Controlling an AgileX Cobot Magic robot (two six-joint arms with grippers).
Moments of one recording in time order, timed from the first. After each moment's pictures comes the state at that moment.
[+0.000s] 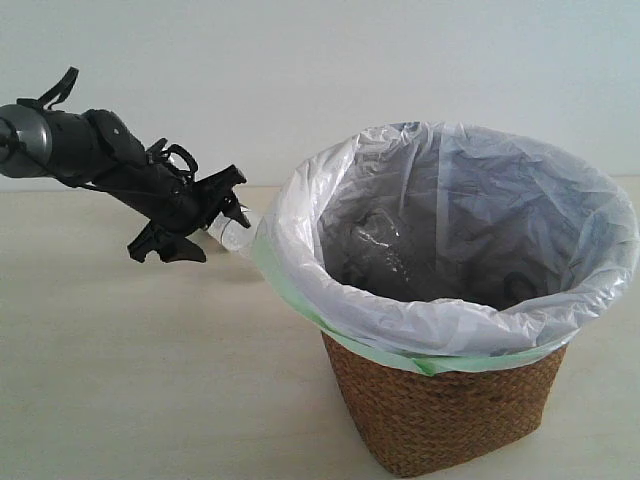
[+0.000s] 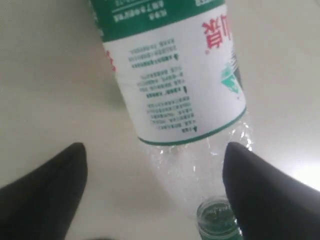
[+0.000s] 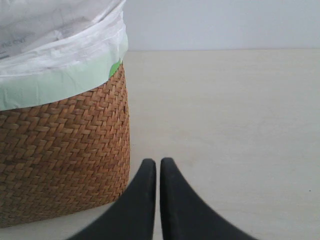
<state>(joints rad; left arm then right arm) -0.21 2.31 -1.71 -0.54 0.60 -0.24 0.11 0.00 0.00 0.18 0.34 -0.13</state>
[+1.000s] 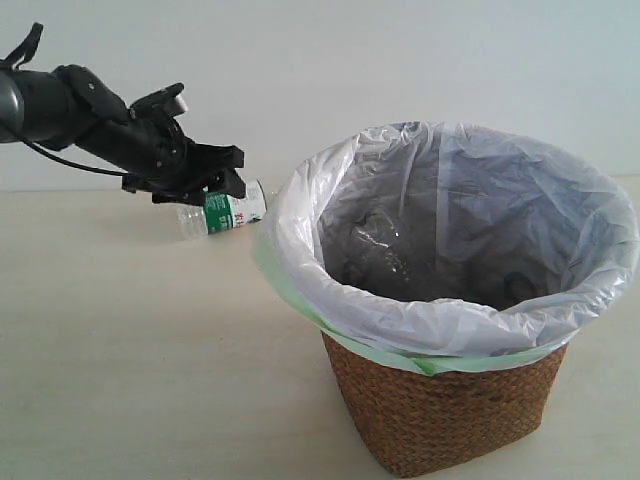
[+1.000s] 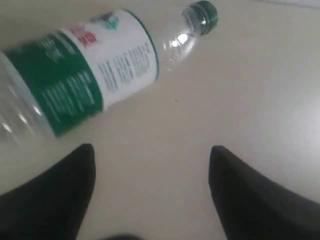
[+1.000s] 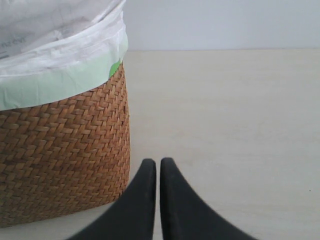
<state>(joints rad) -0.20 2.24 -1.77 -0.62 0.62 0.38 0.11 0.00 0.00 0.18 0.34 -0.13</state>
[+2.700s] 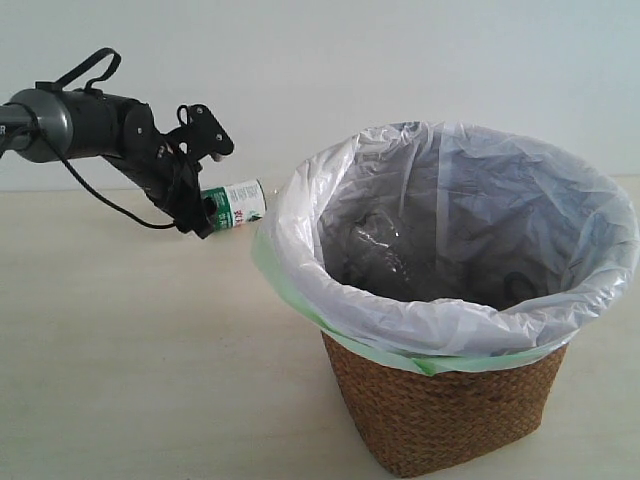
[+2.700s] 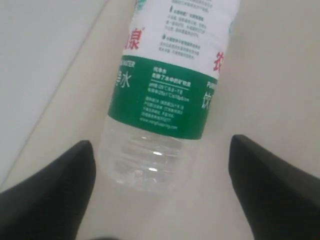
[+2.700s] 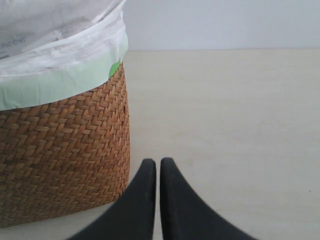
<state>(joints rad) -0.25 2.33 -1.85 0.08 0.52 0.68 0.11 0.00 0.00 0.18 0.34 -0.13</state>
